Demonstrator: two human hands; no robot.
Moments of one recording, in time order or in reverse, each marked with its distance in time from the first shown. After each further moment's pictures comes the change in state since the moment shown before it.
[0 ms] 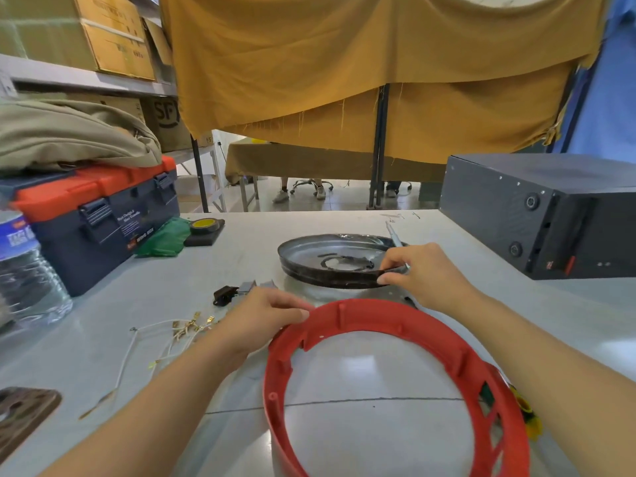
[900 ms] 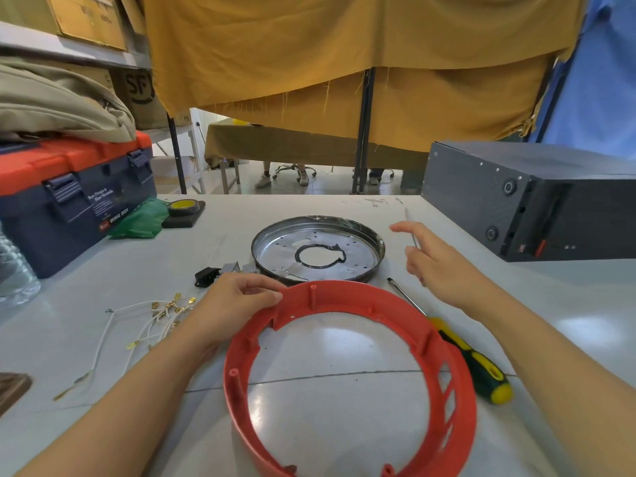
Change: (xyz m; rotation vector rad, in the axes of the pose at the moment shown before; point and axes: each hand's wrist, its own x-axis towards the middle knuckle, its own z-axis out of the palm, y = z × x) left_hand -0.001 -0.022 -0.011 -0.037 0.072 0.099; right_hand -0.034 0.009 -0.015 0.244 -0.027 0.216
